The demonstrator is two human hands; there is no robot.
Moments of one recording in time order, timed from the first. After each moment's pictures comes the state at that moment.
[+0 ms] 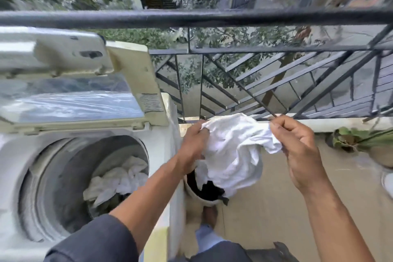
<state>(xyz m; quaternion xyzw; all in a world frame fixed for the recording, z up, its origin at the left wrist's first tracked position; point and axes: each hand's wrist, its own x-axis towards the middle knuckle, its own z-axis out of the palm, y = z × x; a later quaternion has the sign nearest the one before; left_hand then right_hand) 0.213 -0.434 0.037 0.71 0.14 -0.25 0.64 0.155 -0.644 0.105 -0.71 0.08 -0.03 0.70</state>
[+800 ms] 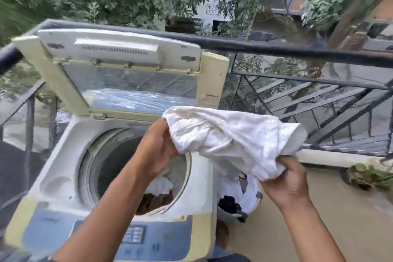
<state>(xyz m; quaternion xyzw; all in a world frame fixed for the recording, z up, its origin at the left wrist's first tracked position) 0.141 -0.220 0.116 0.50 0.16 -0.14 0.84 0.097 -0.506 0.097 -0.32 0.16 0.09 0.93</state>
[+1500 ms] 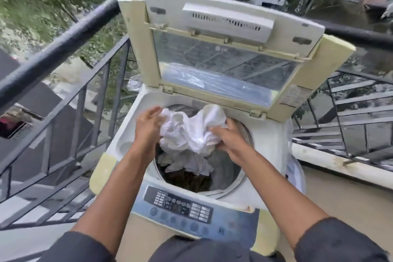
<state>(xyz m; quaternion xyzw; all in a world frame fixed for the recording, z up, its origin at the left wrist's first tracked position) 0.101 -0.014 0.050 0.61 0.36 0.05 0.70 0.164 -0.223 0.023 -0.68 0.13 0.29 0.66</state>
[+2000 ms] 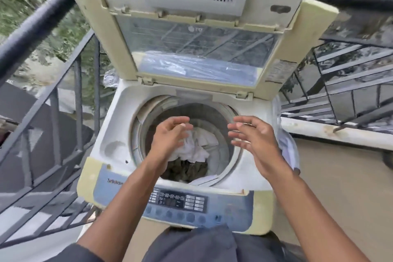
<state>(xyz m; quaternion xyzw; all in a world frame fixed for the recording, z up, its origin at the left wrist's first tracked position) 0.092 -0.084 0.034 0.69 0.28 -0.10 0.66 0.121 -0.316 0.039 -0.68 0.17 0.17 0.69</state>
